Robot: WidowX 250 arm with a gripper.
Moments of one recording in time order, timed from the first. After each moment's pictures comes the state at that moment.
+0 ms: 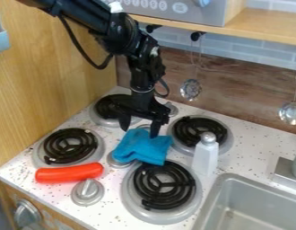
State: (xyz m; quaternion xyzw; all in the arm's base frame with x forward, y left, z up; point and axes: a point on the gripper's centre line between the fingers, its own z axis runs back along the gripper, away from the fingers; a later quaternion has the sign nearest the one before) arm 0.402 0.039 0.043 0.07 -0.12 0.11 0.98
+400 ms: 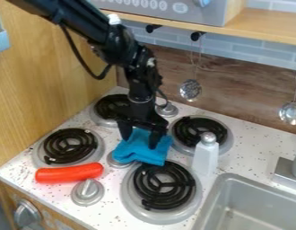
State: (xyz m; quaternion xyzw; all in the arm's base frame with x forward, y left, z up) arm 0.395 0.051 0.022 0.05 -0.10 0.05 0.99
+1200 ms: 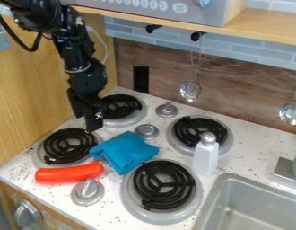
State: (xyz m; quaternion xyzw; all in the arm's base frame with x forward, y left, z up) arm 0.348 0.125 0.068 0.01 -0.06 -0.22 0.97
